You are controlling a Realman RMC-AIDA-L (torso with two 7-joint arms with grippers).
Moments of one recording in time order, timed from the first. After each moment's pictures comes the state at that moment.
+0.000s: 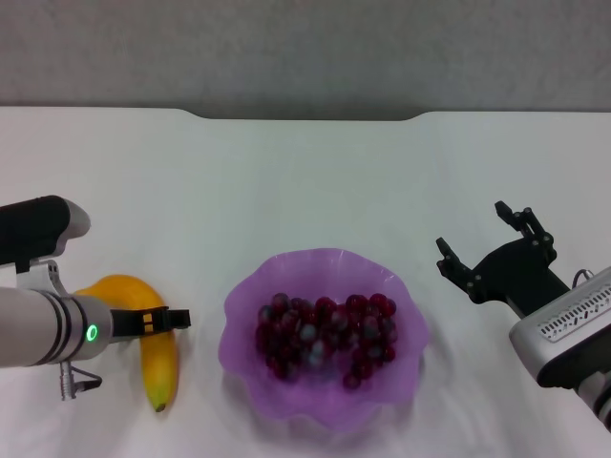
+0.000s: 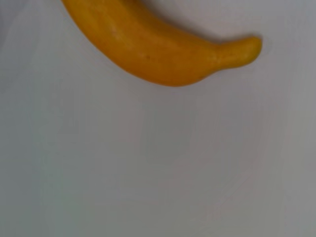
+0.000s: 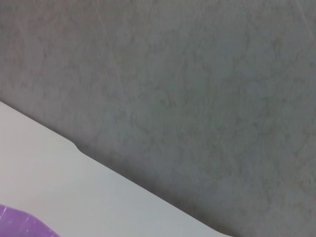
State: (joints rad) left arm -0.41 -2.05 -1.46 -1.00 2.65 -0.69 -0.27; right arm 0.24 2.01 0.87 0.81 -2.39 -0.62 -0.54
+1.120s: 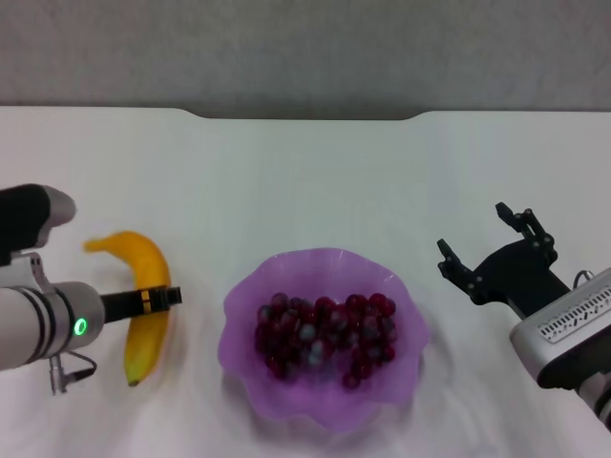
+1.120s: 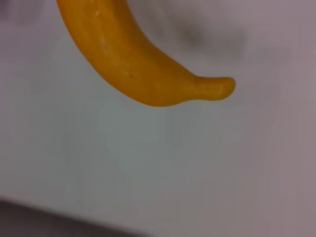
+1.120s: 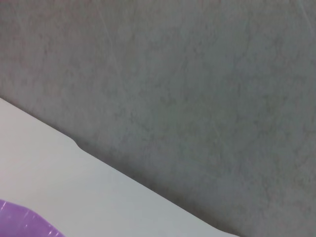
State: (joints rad) left arm -0.28 -2.04 -1.43 -1.18 2.65 -0.64 -0.22; right arm 0.24 2.01 0.87 0.80 -2.40 -0.62 -0.54
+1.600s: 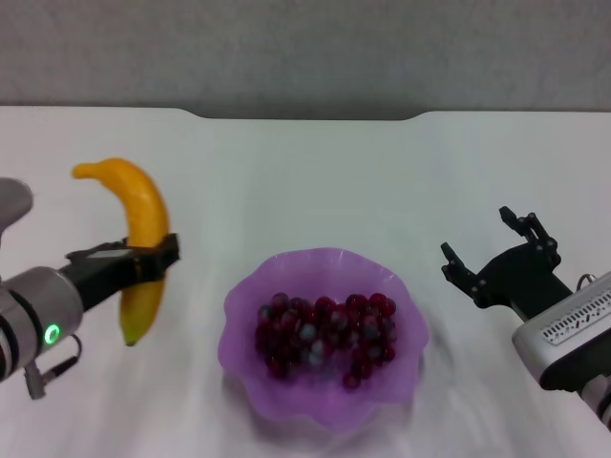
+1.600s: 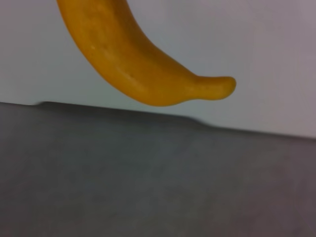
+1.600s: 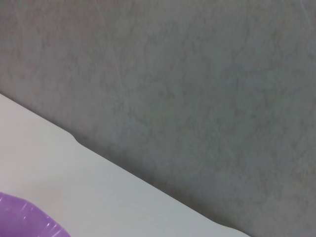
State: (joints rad) left arm 0.00 -2.04 -1.35 -1.49 2.50 -0.40 0.09; right arm 0.24 2.01 0.87 0.79 -2.39 -0.62 -0.54
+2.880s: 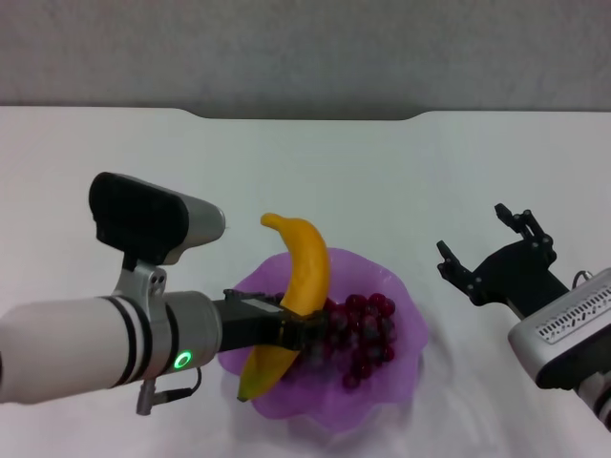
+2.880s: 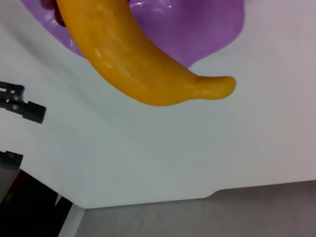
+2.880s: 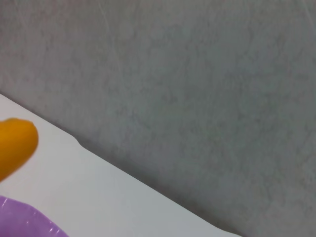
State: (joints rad) left arm -0.24 -2.05 -1.23 -1.42 2.32 -0.69 0.29; right arm 0.25 2.01 0.87 0.79 -2.40 -0.62 -0.54
